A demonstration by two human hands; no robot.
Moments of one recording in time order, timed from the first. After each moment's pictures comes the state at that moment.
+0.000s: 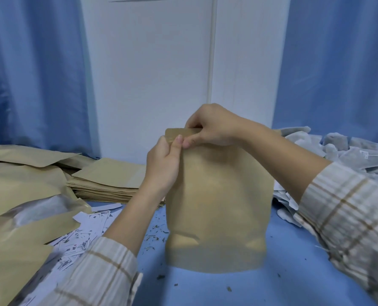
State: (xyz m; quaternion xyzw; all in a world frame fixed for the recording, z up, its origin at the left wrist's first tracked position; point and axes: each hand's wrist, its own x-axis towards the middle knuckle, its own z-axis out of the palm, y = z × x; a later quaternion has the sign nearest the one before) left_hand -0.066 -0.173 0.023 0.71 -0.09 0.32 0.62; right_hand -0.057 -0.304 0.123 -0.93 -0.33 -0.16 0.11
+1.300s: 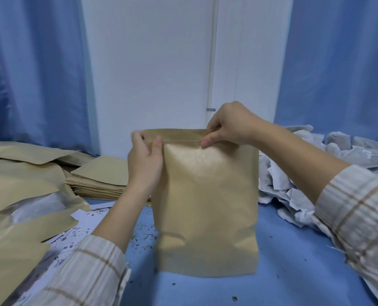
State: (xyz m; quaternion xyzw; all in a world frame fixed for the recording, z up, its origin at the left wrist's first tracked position) left_hand -0.056 -0.153 0.018 0.74 -0.02 0.39 0.55; right_hand -0.040 -0.339 0.116 -0.93 -0.28 -0.20 0.11
